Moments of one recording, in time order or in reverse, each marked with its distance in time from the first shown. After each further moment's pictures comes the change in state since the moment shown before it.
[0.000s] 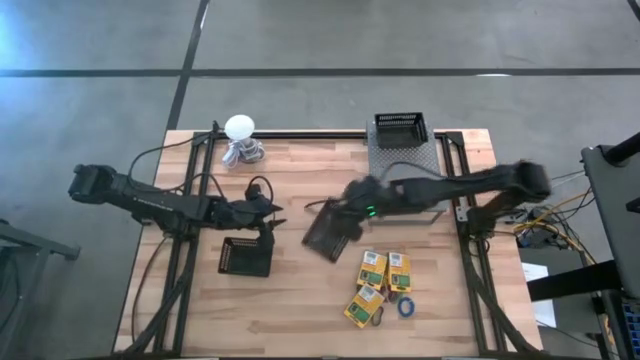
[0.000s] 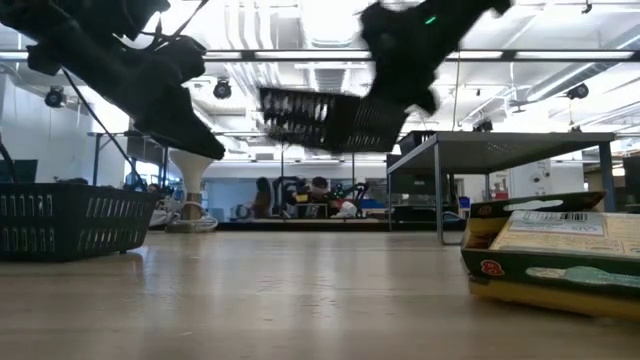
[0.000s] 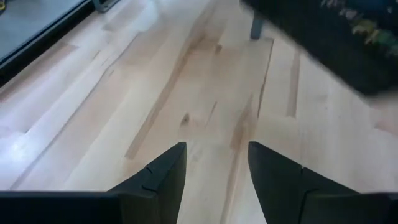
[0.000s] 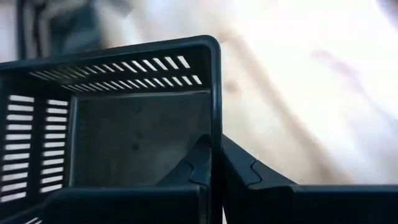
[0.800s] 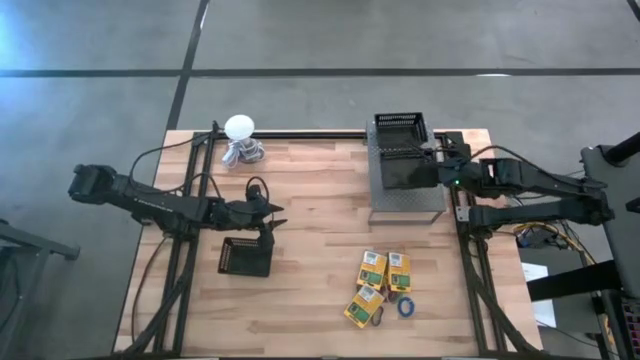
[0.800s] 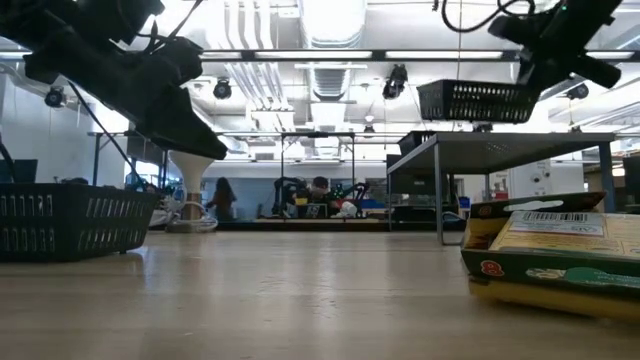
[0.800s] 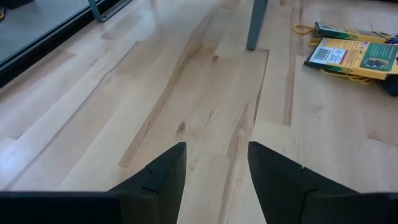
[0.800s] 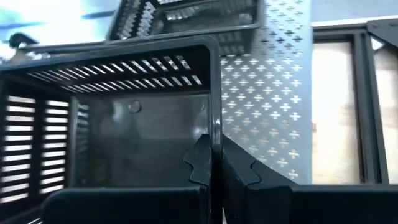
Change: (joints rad) left arm -0.004 0.000 -0.043 0.099 0.000 0.007; right arm -0.202 -0.739 -0.224 -0.667 0.344 0.687
